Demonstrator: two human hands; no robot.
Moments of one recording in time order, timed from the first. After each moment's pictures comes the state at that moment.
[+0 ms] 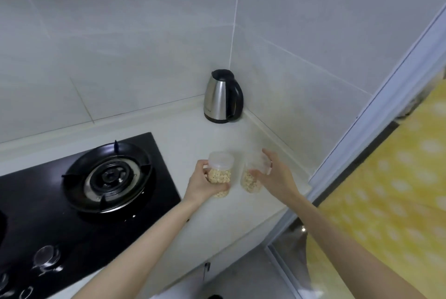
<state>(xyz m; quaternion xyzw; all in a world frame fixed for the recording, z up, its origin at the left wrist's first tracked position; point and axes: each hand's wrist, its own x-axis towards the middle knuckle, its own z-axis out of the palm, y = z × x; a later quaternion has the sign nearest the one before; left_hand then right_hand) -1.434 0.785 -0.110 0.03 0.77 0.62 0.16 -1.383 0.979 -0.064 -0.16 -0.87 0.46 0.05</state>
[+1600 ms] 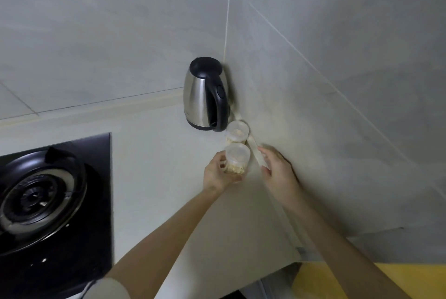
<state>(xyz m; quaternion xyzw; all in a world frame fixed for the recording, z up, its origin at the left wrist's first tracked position) -1.610 0.998 -0.179 -0.09 0.80 0.58 0.13 -1.578 1.160 -0.138 0.00 -0.93 0.38 0.04</state>
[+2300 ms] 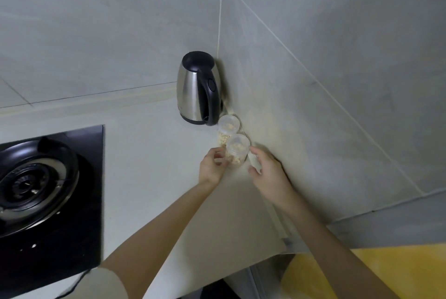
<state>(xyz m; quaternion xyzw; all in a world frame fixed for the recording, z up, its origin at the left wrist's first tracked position) -1.602 1.016 -0.178 -0.11 0.80 0.58 0.11 -1.556 1.165 -0.121 -0.01 -0.92 0.38 -0.04</state>
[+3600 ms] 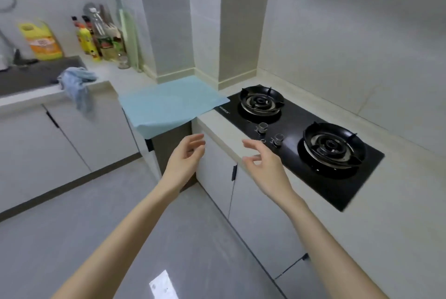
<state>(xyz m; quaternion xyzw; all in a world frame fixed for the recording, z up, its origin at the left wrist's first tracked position) -0.995 0.682 -0.011 -0.45 0.65 0.50 -0.36 -1.175 0.763 -0.016 0.53 -0.71 0.42 -0.22</state>
